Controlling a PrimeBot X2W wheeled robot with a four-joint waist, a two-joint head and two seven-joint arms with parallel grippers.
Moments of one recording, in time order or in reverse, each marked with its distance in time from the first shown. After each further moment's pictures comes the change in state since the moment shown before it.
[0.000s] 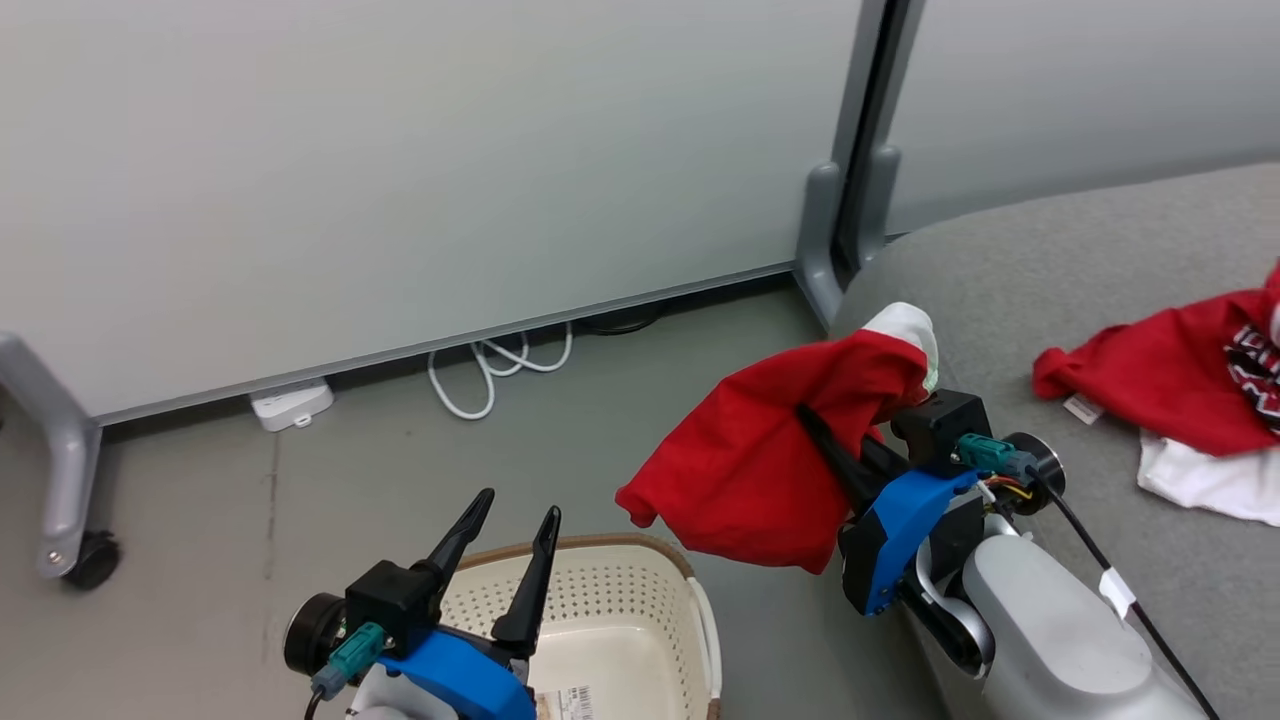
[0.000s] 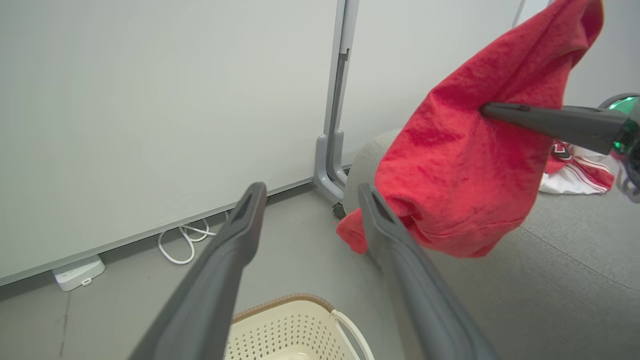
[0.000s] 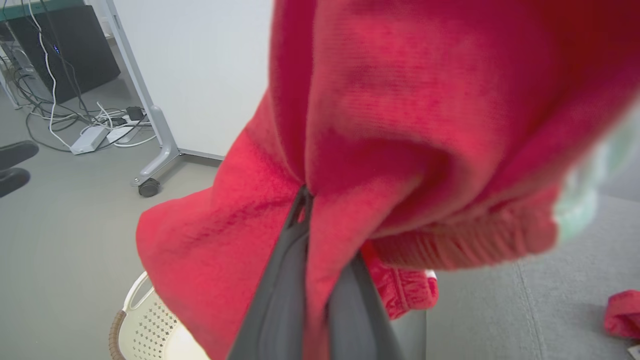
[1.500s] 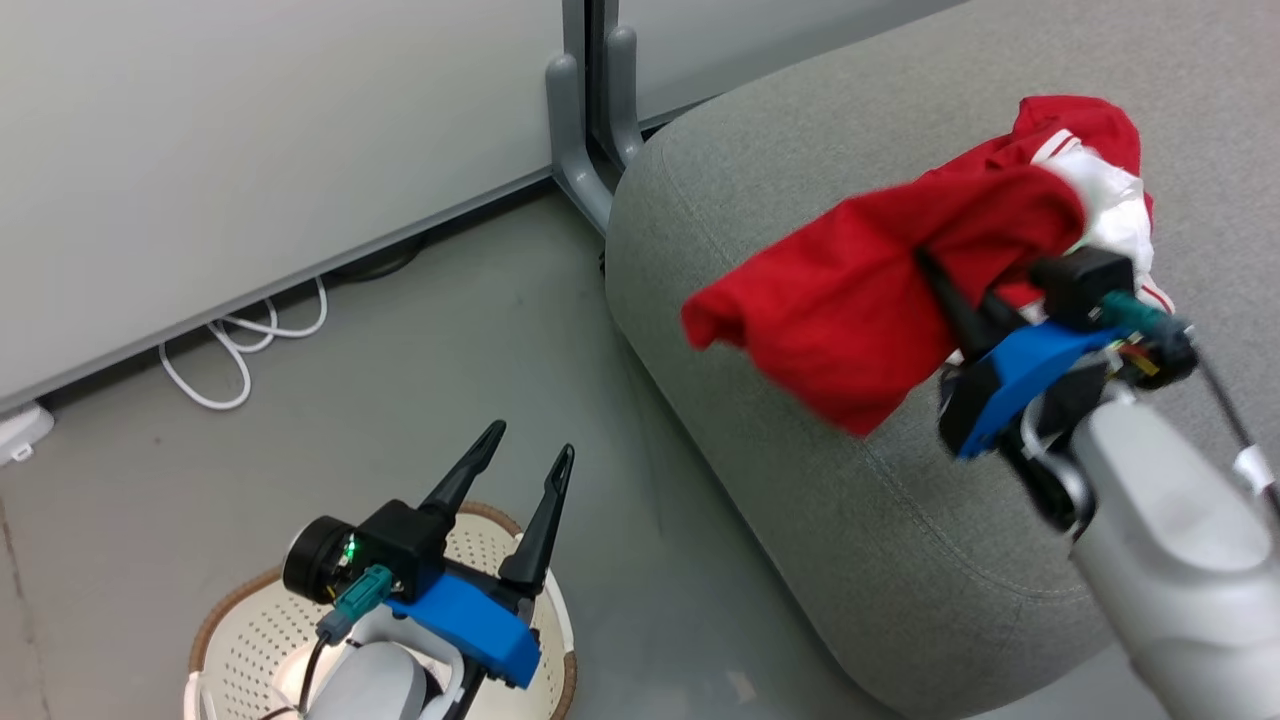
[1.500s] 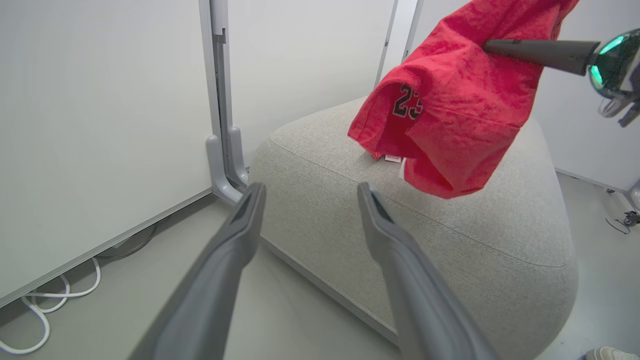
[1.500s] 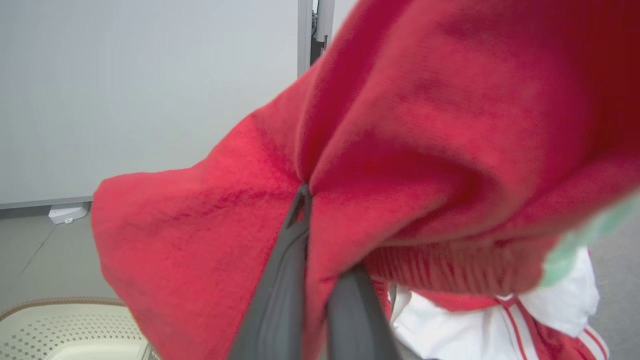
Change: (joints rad) left arm -0.087 0.016 -0.028 -0.019 0.028 -0.004 0.000; right arm -0.128 -0.052 -0.128 0.026 0.008 0.000 -0.006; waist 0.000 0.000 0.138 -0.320
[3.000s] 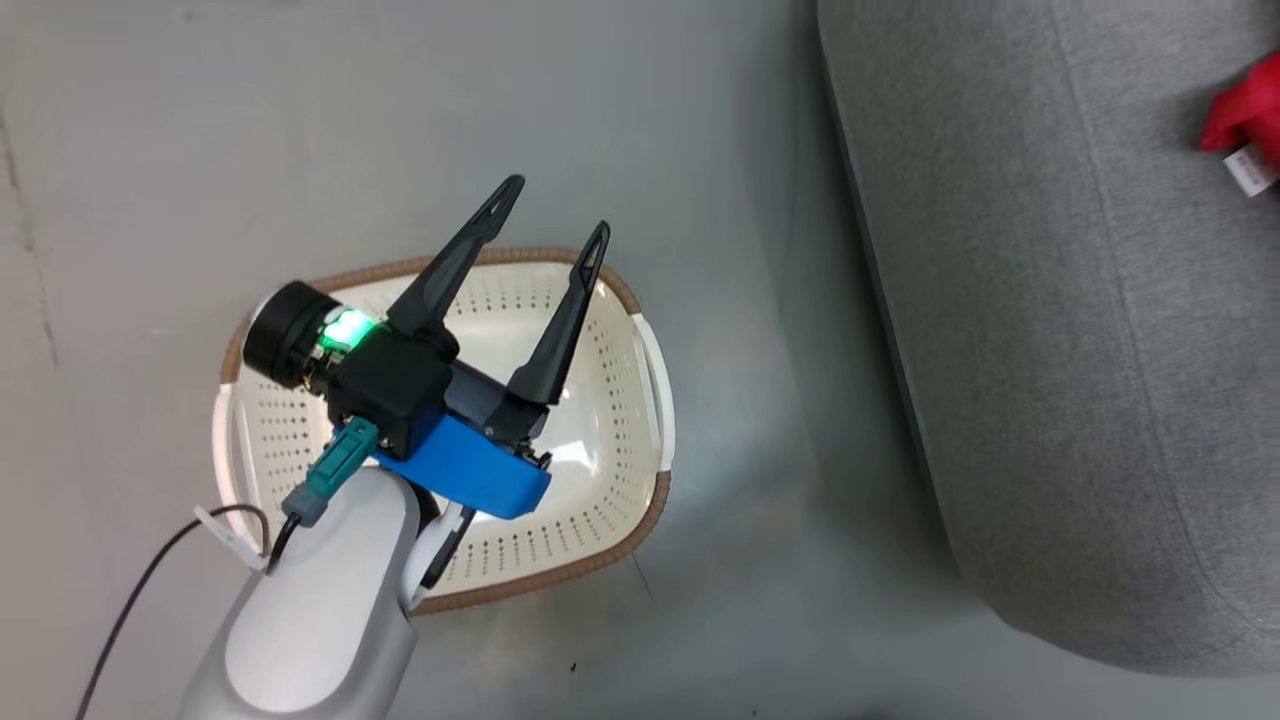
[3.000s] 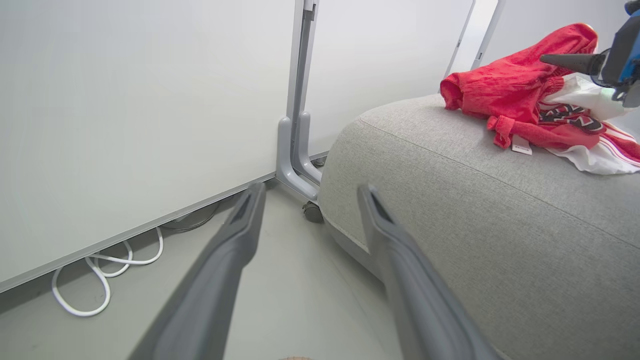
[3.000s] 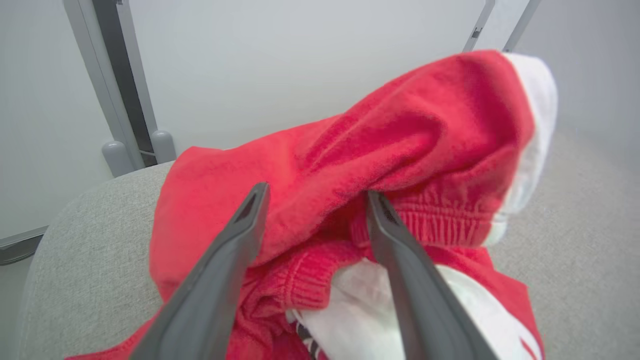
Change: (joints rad) left arm -0.281 0.042 -0.039 -0.193 0.083 0.011 0.000; right arm -0.382 -0.302 -0.553 0.424 -0.047 0.000 -0.193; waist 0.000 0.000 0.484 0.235
